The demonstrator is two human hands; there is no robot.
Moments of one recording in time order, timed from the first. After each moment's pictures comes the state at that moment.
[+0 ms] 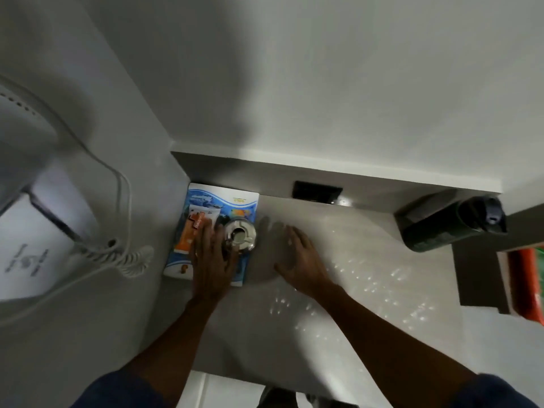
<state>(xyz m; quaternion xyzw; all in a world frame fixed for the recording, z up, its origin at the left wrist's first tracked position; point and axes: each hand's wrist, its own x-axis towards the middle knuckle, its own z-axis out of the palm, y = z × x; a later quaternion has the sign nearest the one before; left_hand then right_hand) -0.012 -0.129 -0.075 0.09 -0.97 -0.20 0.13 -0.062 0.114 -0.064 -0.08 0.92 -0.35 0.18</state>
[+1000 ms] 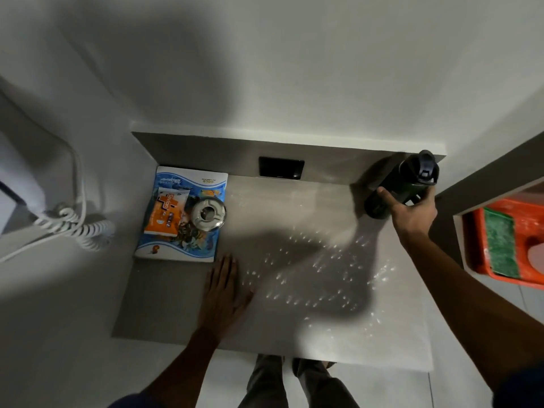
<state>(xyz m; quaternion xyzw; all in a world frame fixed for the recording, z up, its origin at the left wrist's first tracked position) 0.105 -0.045 -0.121 -0.01 -0.98 -0.17 -0.14 -0.090 0.374 -0.002 0.26 0.81 -0.52 -0.08</state>
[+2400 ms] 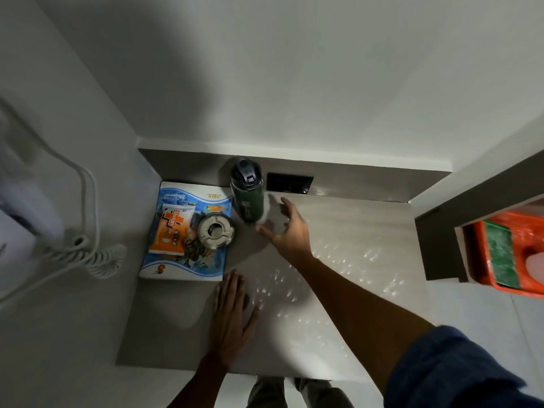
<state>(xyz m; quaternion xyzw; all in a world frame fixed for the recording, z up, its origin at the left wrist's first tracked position) 0.108 -0.051 -0.119 0.01 -0.96 -0.26 -0.09 -0.084 0.116 -0.035 0.07 0.86 -0.50 0.09</state>
